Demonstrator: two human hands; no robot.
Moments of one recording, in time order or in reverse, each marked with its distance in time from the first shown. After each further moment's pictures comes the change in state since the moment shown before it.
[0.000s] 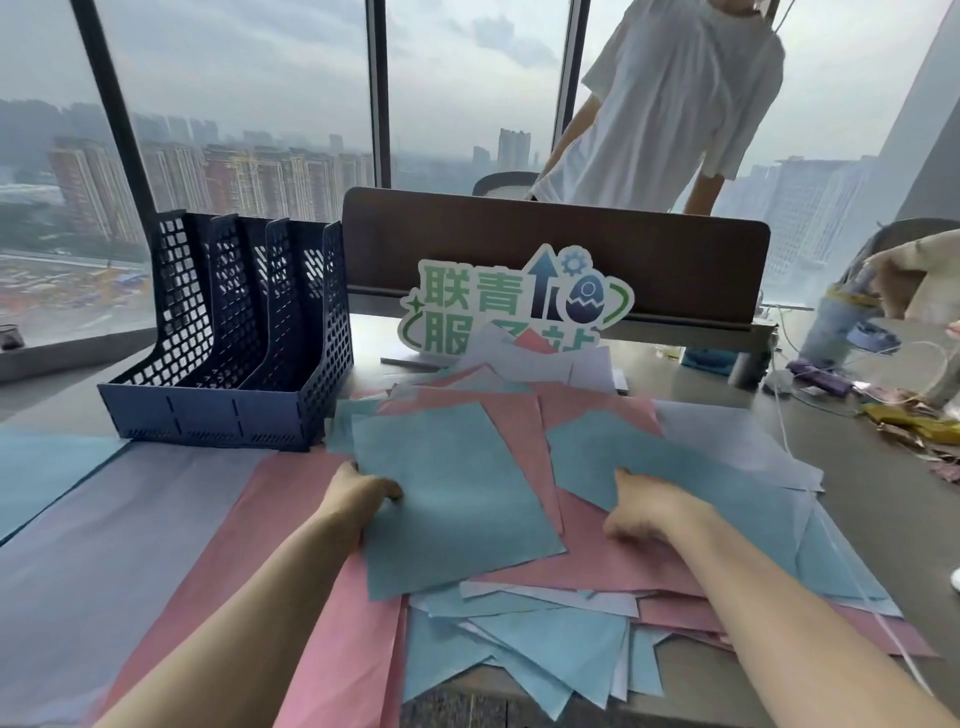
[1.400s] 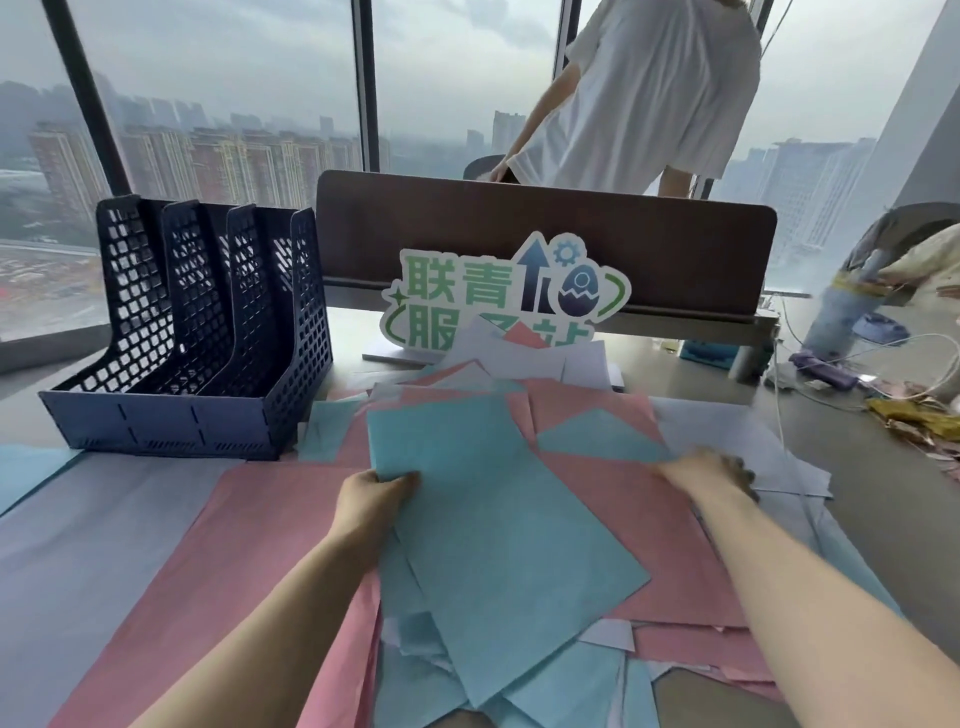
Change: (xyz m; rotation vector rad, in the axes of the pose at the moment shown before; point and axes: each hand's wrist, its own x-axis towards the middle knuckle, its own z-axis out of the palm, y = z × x) left_hand 0.018 -0.015 0.046 -0.101 -0.030 0.091; right_hand 0.078 0.068 -0.010 0.538 0.215 0.527
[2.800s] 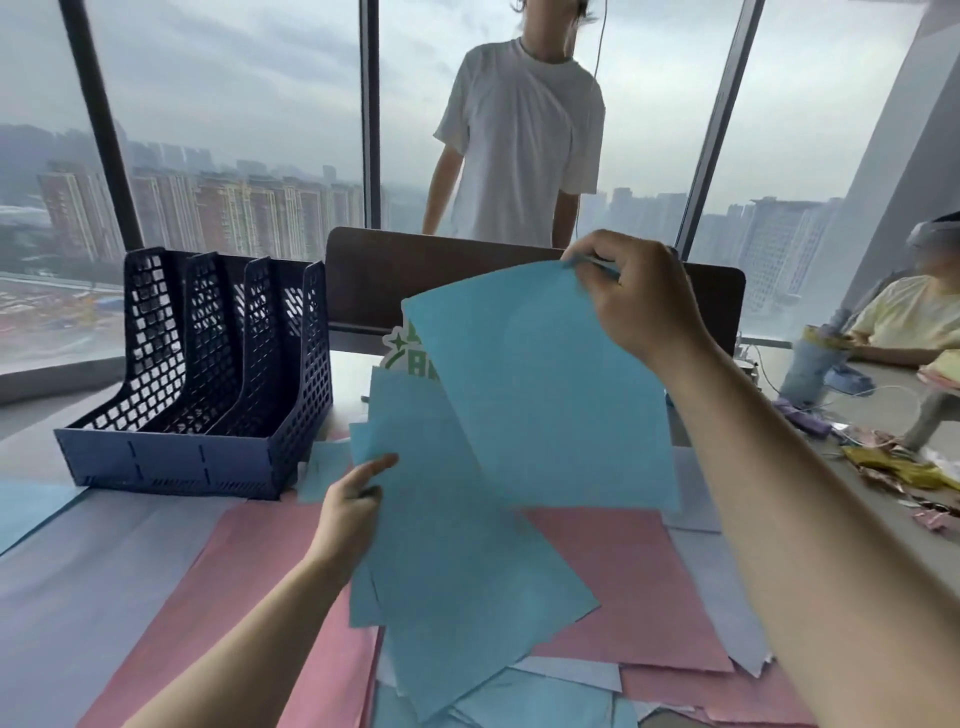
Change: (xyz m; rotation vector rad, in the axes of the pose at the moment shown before) left_hand -0.005 0.033 -0.017 0.095 -0.016 0.363; right_hand -0.151 -0.129 -0.164 0.533 0.567 -1.265
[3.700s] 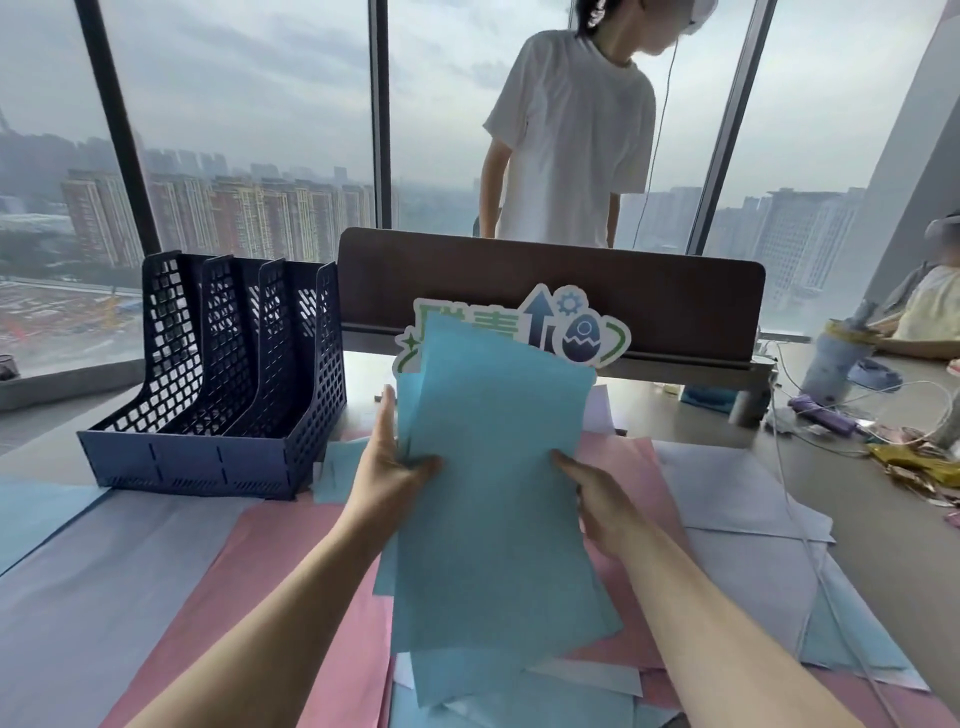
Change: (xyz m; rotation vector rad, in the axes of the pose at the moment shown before) left_hand -0.001 0.048 0.012 -0.250 -0.167 0.169; right_hand -0.160 0.084 0.114 0.900 -0.436 1.117
